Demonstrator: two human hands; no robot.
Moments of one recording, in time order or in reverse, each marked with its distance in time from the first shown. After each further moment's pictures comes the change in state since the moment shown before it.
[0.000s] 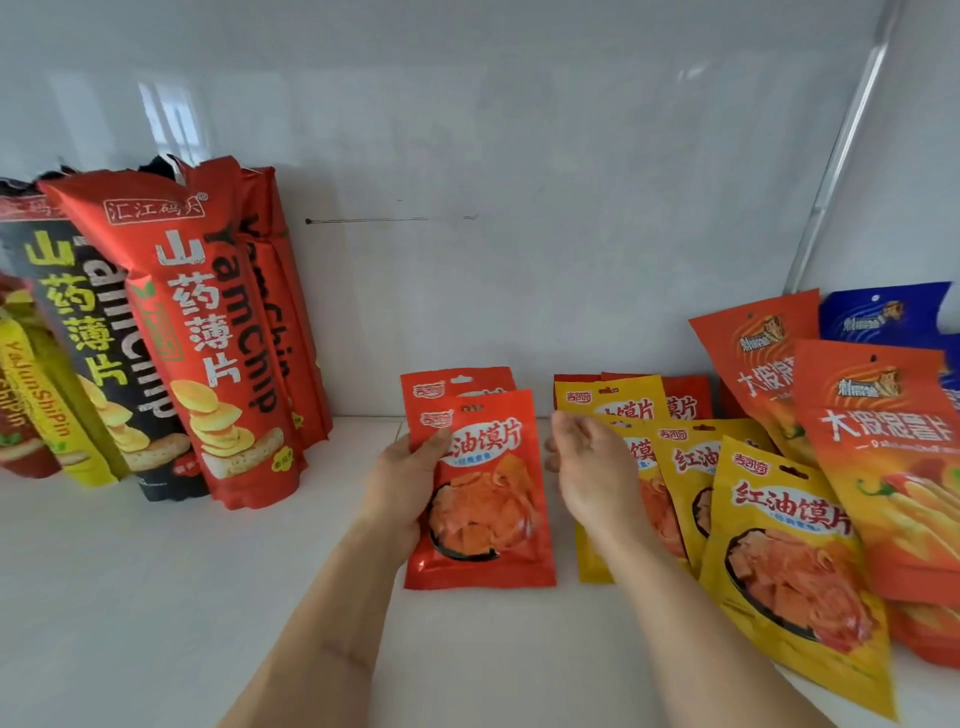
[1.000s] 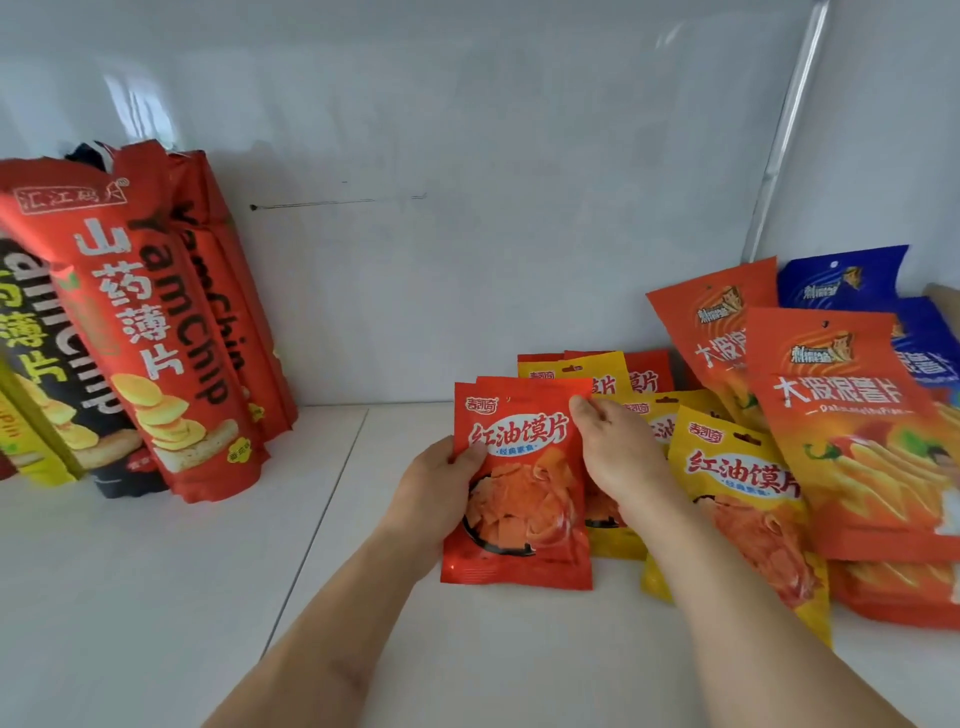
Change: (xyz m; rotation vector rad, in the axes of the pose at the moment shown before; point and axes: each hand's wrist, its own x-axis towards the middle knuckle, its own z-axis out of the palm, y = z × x) left_hand -0.023 -0.030 0.052 0.372 -0.106 -0.039; right_hand 0.013 0.023 -0.056 -0.132 -0.088 0.087
